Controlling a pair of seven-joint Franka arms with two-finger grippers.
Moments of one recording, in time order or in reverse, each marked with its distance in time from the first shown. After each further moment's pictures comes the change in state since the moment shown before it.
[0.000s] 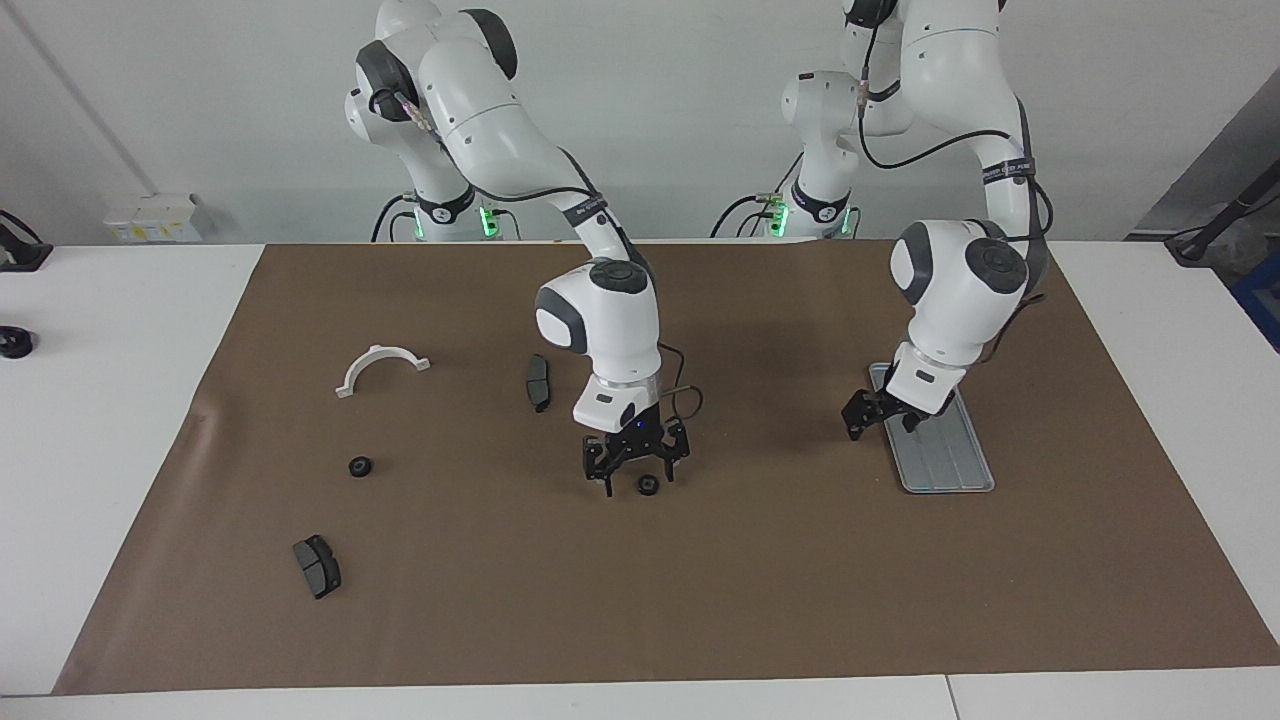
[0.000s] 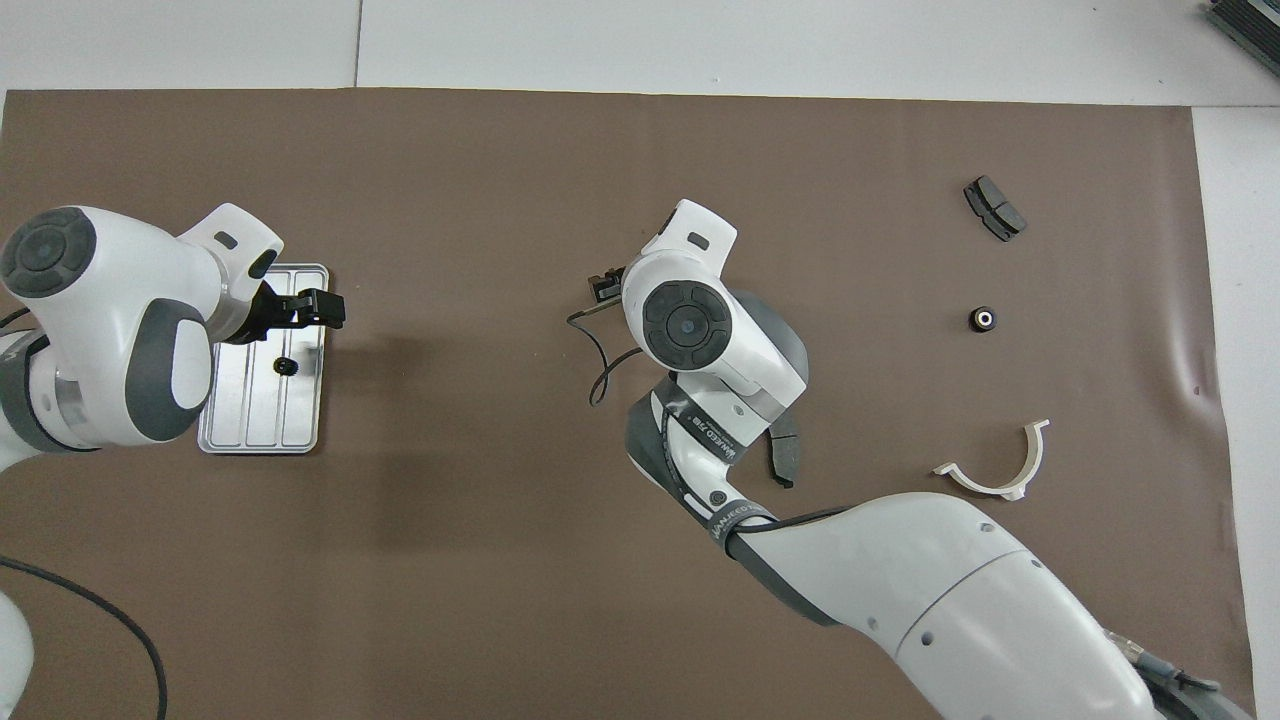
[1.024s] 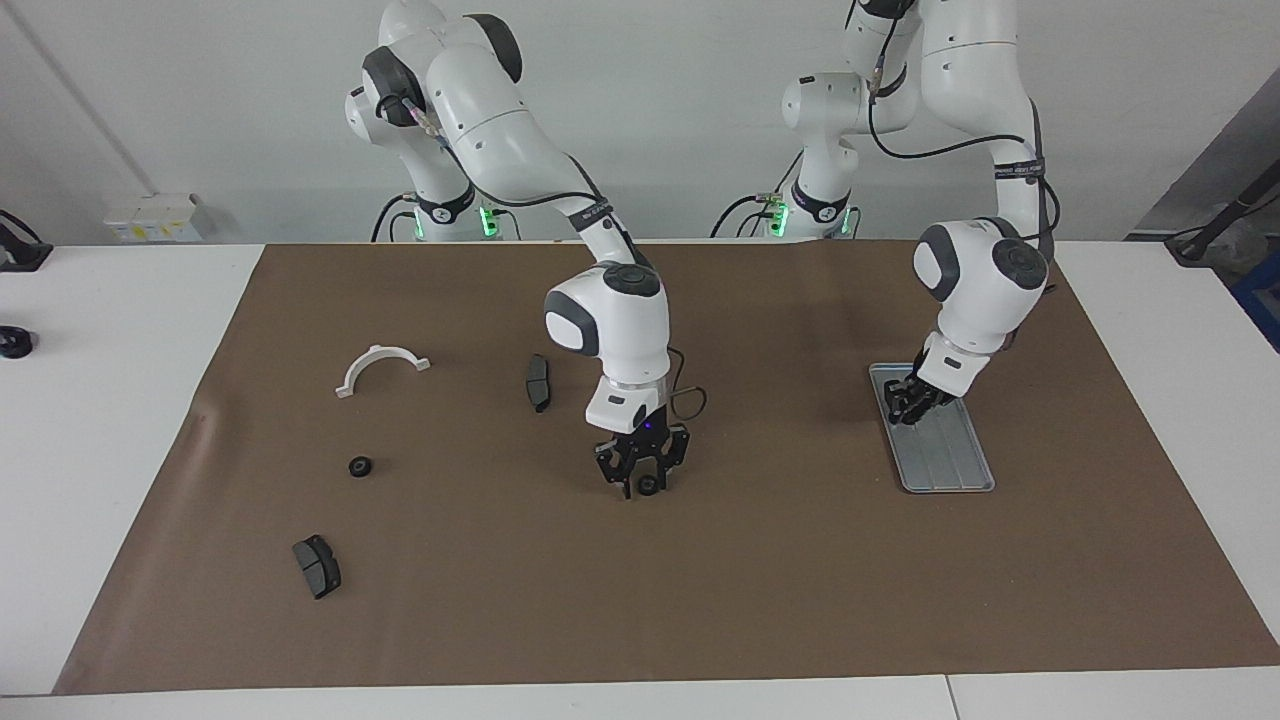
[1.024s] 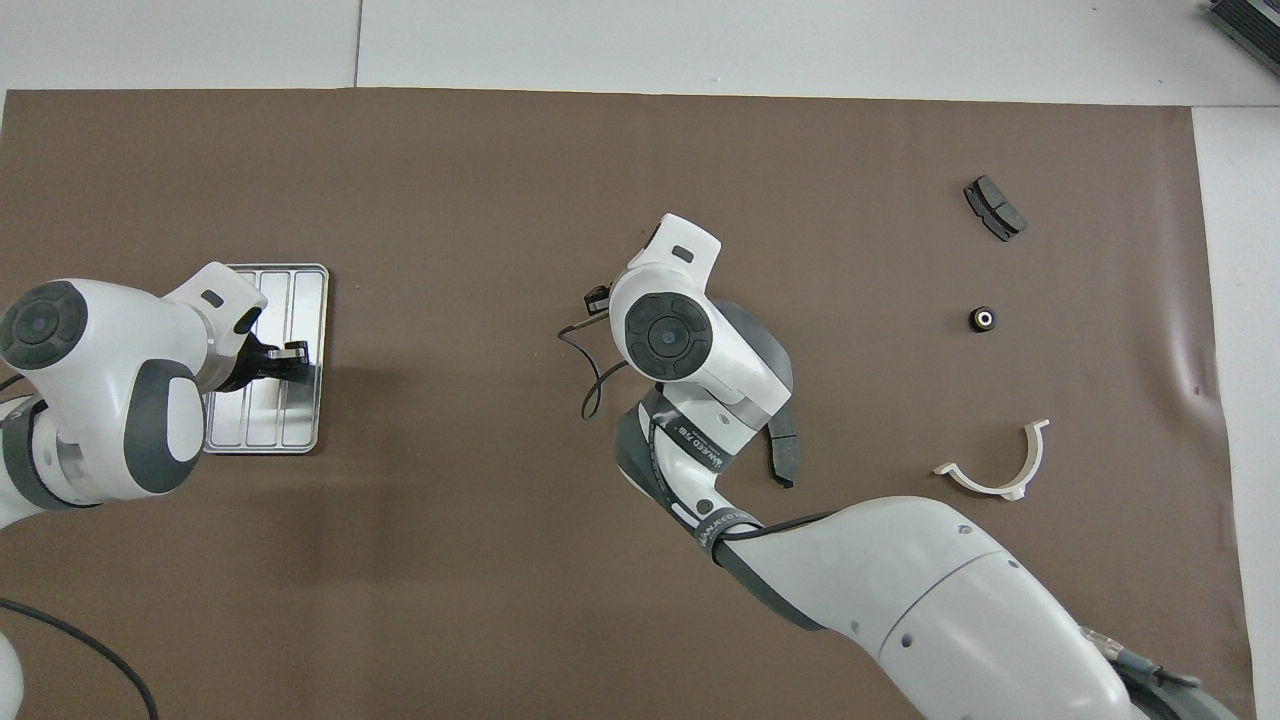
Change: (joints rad) left arm 0.035 -0.048 -0.002 -0.173 0.000 0.129 0.051; right arm 0.022 0.015 -0.001 -0.004 0.000 -0.010 0.000
